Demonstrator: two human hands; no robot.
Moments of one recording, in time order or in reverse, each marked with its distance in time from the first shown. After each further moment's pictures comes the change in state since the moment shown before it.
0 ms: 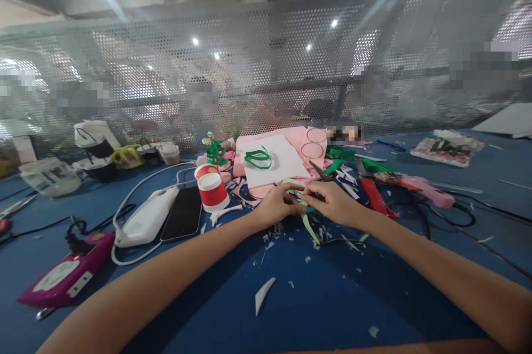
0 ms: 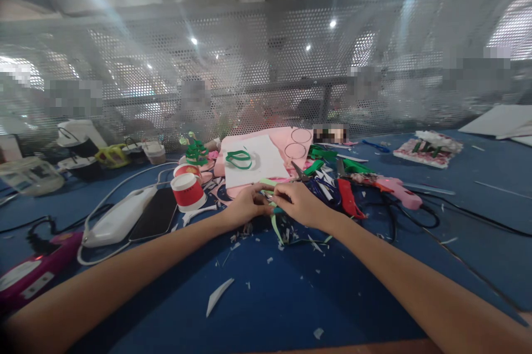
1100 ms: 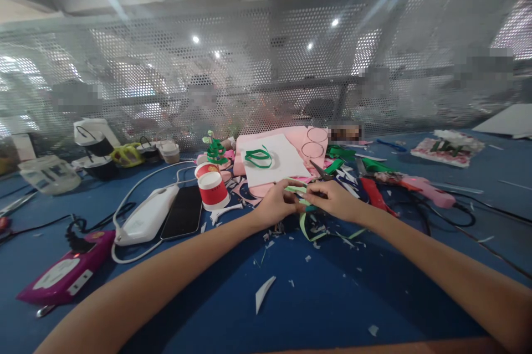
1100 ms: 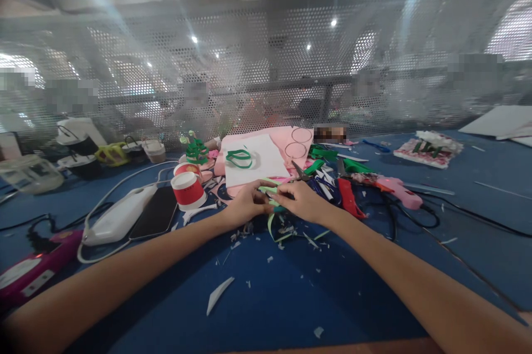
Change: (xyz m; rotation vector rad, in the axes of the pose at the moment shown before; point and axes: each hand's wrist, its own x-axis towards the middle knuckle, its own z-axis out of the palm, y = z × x) left_hand -0.002 0.001 0.001 0.001 0.022 0.050; right_hand 0.002 0.008 -0.003 0.090 -0.100 0.085
